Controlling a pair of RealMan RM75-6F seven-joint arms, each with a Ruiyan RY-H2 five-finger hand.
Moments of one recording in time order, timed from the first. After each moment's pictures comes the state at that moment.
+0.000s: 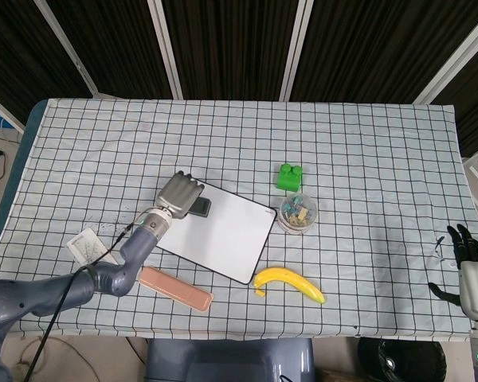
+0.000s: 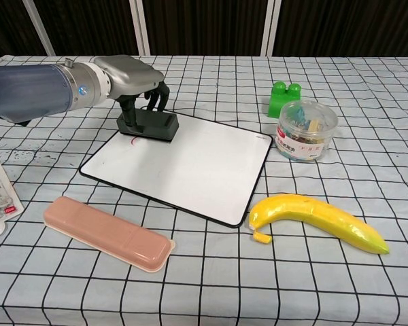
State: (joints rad) left arm -1.09 -1.64 -0.13 -1.18 0.81 0.73 0.68; right arm 0.05 -1.13 0.12 -1.63 -1.36 1.48 -0.14
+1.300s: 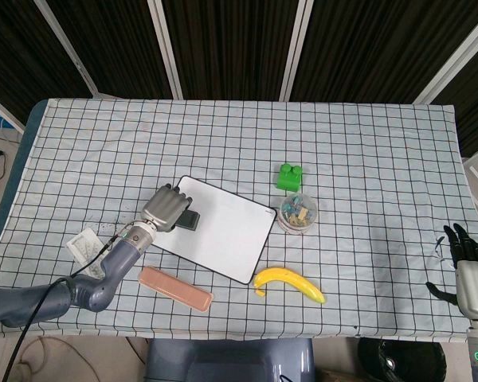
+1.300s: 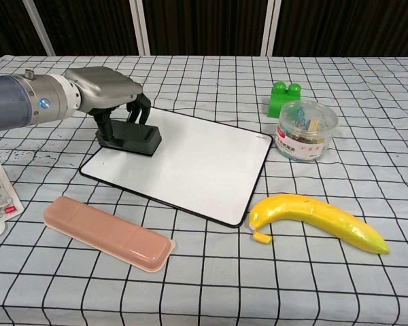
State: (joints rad) left arm -1.01 -1.55 -0.05 -1.33 0.89 0.79 0.63; right arm 0.05 -1.13 0.12 -1.64 -1.36 1.48 -0.15
